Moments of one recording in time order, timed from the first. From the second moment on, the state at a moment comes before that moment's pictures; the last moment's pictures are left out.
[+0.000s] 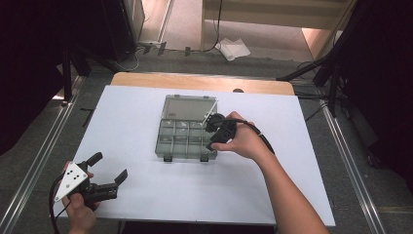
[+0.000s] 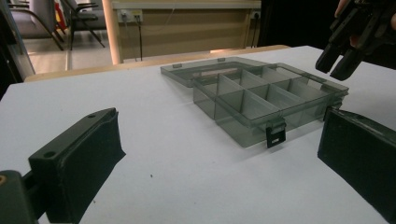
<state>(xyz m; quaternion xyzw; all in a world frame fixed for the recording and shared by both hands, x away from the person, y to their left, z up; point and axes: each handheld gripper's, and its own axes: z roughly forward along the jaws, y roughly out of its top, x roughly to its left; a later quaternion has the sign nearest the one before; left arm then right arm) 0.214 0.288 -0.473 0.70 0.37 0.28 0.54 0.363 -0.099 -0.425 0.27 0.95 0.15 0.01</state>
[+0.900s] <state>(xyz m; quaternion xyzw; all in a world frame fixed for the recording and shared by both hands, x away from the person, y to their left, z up) 0.217 0.275 -0.476 0.71 0.36 0.27 0.54 0.348 -0.115 -0.427 0.36 0.91 0.21 0.06</state>
